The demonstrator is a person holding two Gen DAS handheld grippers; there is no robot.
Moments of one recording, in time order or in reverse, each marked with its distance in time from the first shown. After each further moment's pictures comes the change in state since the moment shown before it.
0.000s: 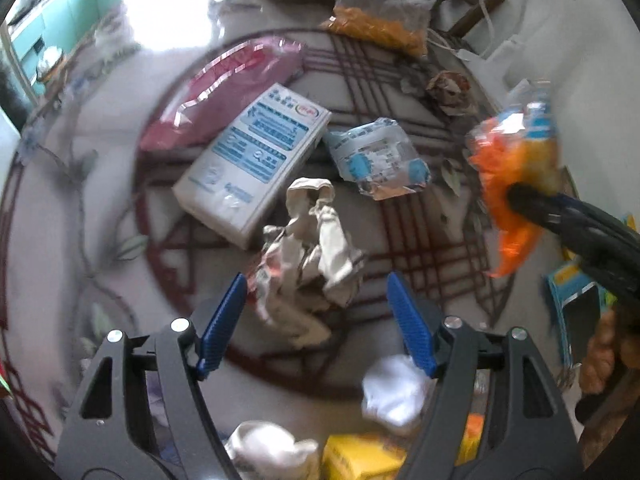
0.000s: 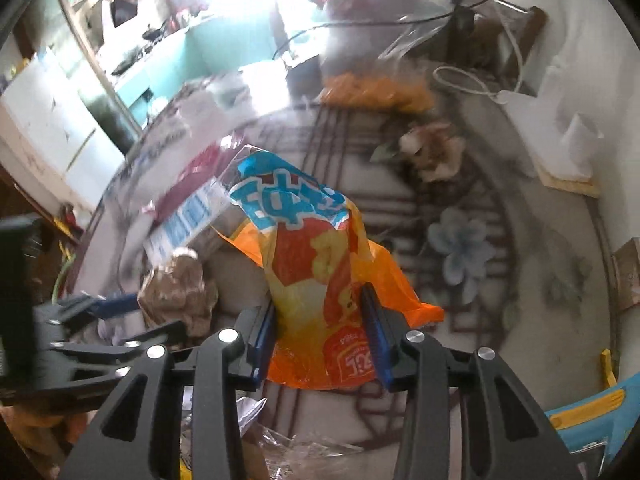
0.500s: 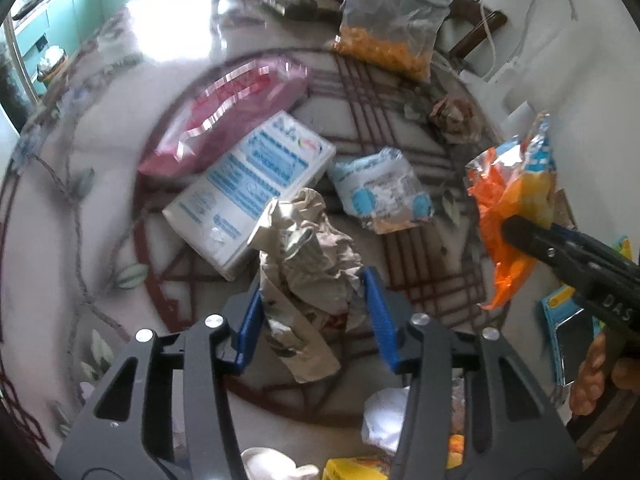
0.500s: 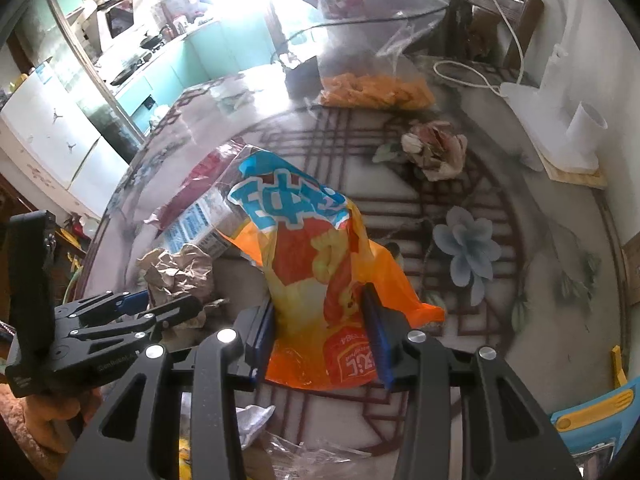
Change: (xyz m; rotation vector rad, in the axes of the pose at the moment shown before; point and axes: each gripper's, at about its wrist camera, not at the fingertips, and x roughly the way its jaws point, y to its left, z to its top) left arm -0.017 0.008 0.010 0.000 -0.085 -0.021; right arm 0.001 0.009 0.006 0.020 0.003 0.038
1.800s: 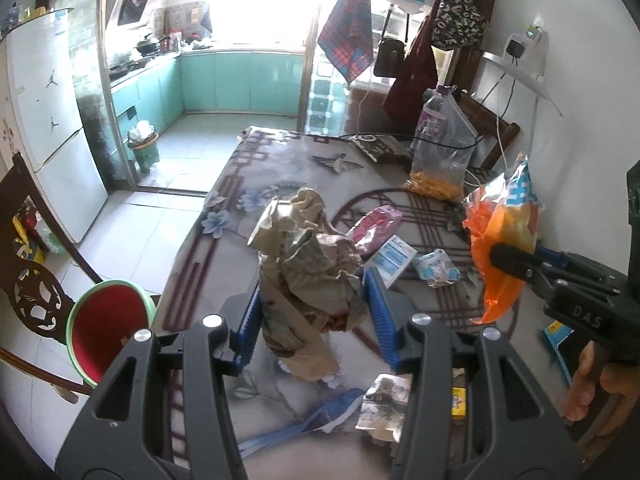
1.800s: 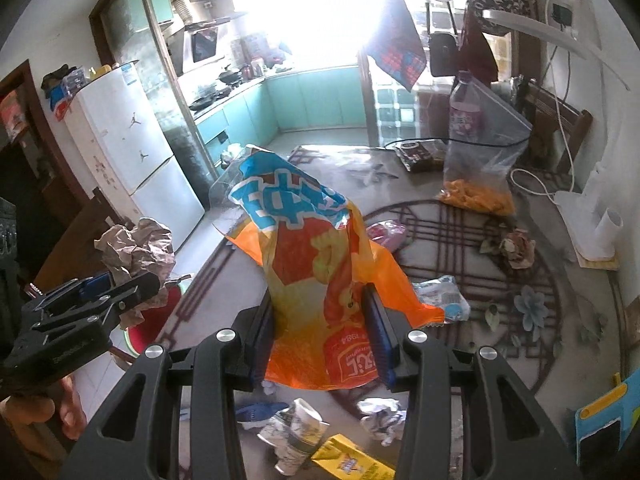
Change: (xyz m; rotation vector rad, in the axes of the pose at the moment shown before) left arm -0.220 0.067 -0.057 -0.047 -0.389 0.222; right arm -0.102 0.157 -0.011 -0.174 -0.228 0.140
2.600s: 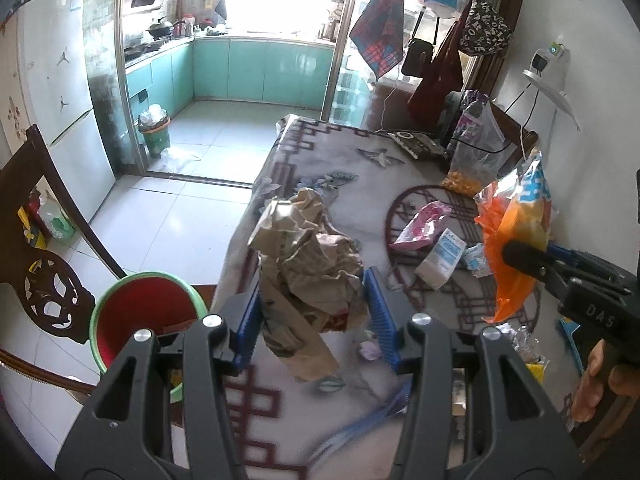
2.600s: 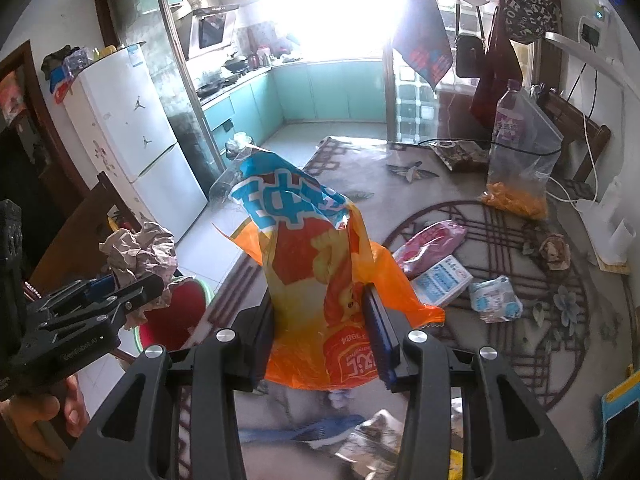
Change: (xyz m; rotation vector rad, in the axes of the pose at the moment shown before) left arm 0.001 0.114 -0.002 -0.037 0.034 -0.017; right arm 0.044 0.106 0.001 -0.018 0.034 -0.038
